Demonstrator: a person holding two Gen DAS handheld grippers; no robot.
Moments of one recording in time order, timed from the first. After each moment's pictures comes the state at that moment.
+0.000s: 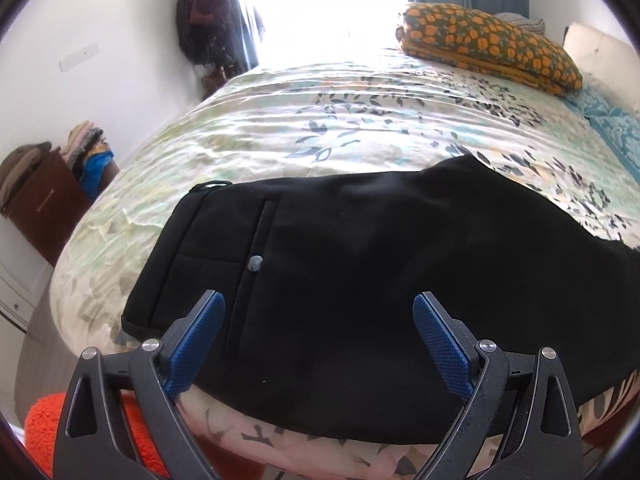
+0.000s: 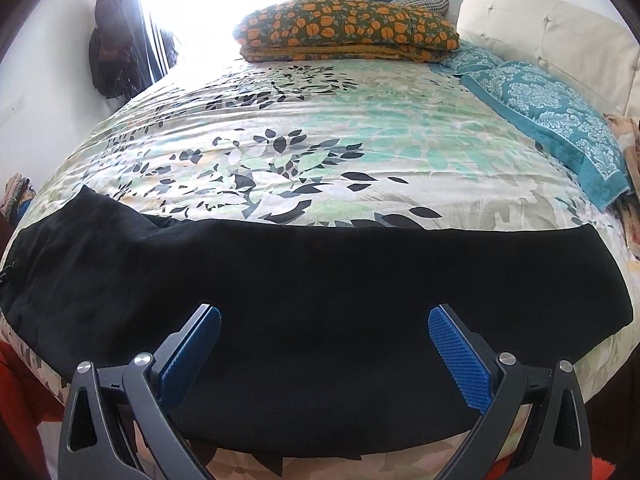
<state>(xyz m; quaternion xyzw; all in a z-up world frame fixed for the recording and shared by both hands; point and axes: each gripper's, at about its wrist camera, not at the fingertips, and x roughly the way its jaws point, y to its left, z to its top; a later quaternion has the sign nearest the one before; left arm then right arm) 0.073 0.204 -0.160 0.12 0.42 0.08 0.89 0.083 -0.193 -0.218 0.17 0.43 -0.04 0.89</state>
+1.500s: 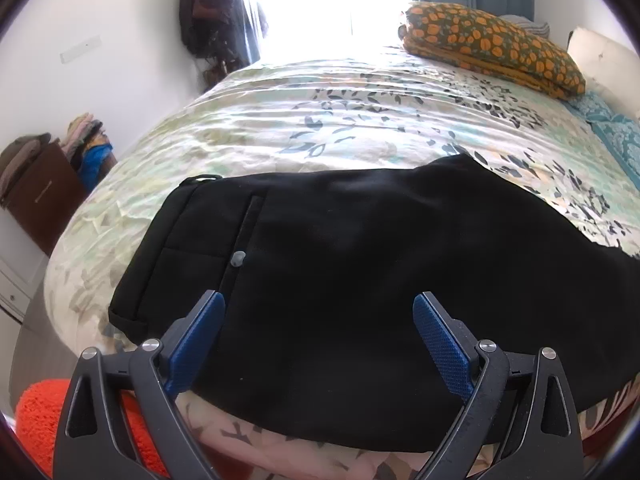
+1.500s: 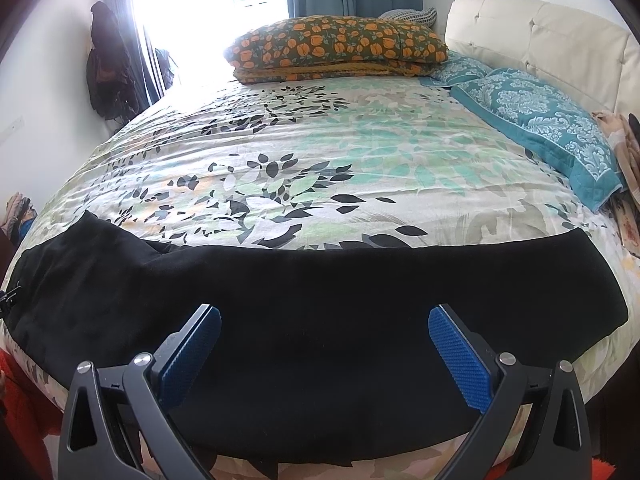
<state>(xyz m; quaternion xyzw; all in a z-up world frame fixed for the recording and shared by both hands) 0.076 0.197 -0.162 0.11 0.43 0.08 0.89 0.072 -0.206 -0.208 0.19 0.40 -0.05 0.90</state>
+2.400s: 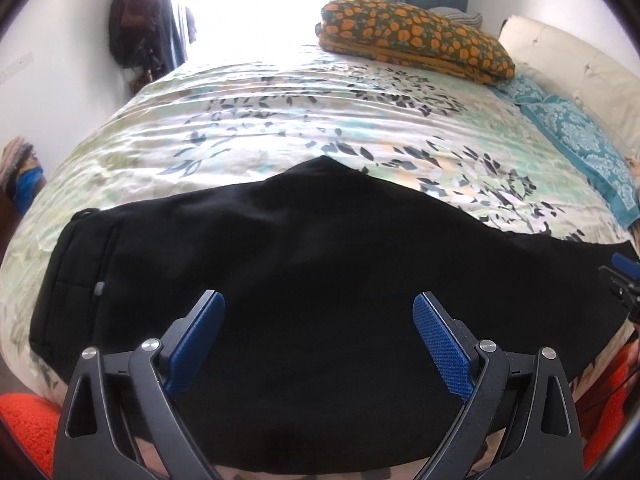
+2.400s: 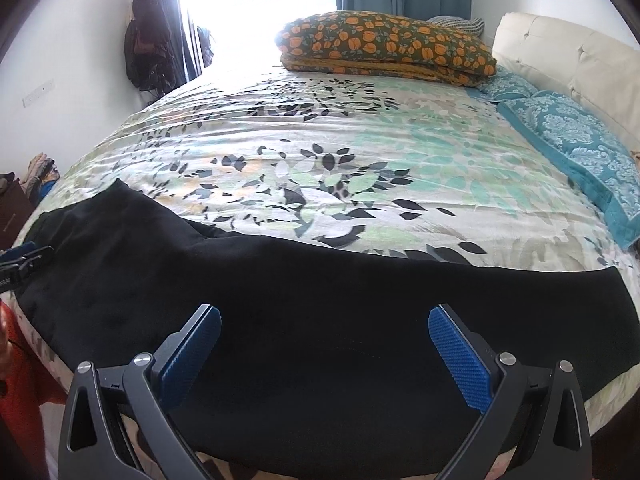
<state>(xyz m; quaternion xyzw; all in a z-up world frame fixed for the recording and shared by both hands) 0.085 0.115 -0.173 0.10 0.45 -0.06 0.89 0.099 -0.163 -0.201 0.15 0.40 0.03 0.90</state>
